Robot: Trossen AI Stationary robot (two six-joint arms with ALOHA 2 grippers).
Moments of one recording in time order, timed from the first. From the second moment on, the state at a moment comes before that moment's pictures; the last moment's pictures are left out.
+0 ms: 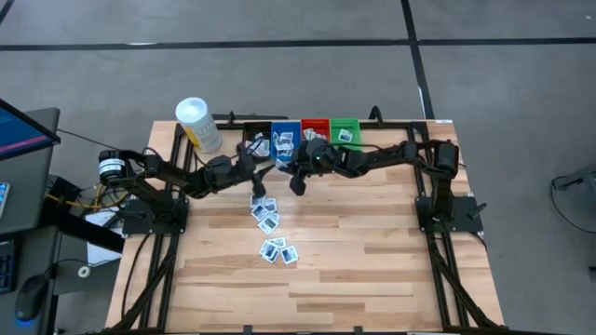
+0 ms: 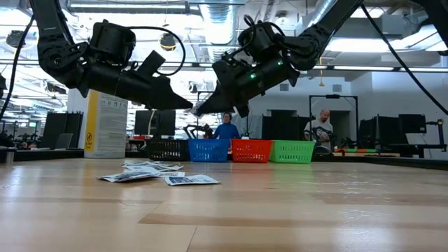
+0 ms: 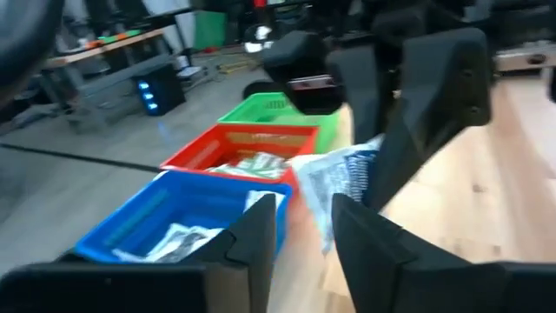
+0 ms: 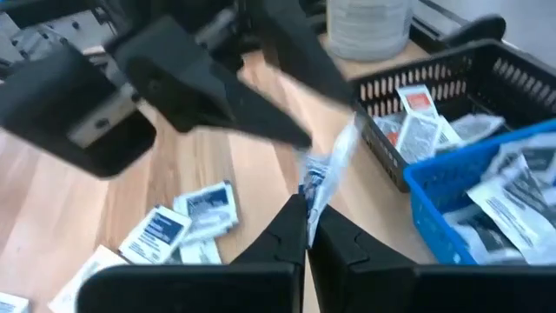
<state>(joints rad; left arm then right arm) 0.29 1.52 0.31 1.06 -0.17 0.21 -0.26 1.92 1.10 0.37 -0.11 0.12</state>
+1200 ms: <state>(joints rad) 0.29 1.26 0.31 0.53 -0.14 0.05 -0.59 1.48 0.62 0.24 0.17 0.29</state>
